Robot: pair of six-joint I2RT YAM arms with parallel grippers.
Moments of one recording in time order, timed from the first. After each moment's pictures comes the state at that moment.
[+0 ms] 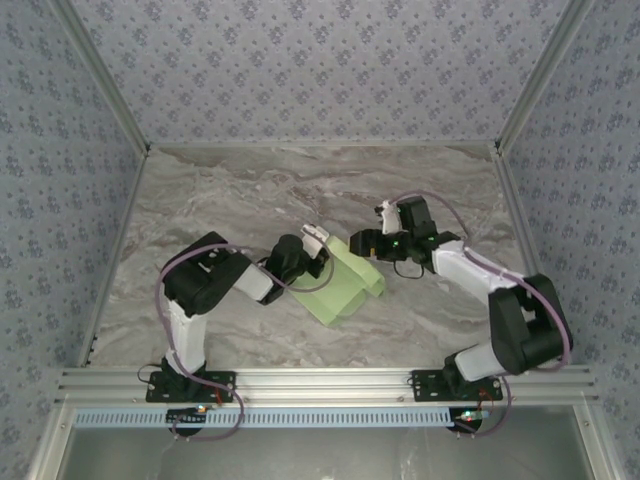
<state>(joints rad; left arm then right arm) -0.74 1.97 0.70 0.89 0.03 -0.02 0.36 1.41 0.81 -0.19 -0.57 0.43</state>
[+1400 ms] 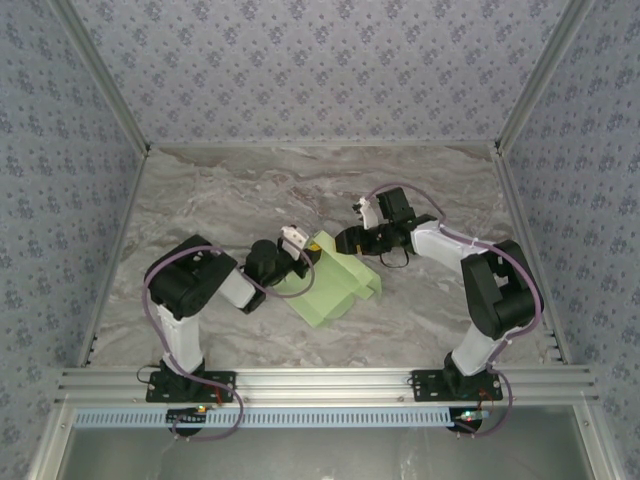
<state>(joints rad) -0.65 1.93 0.53 1.21 0.19 0.00 0.41 1.68 1.00 -0.26 -0.65 0.32</state>
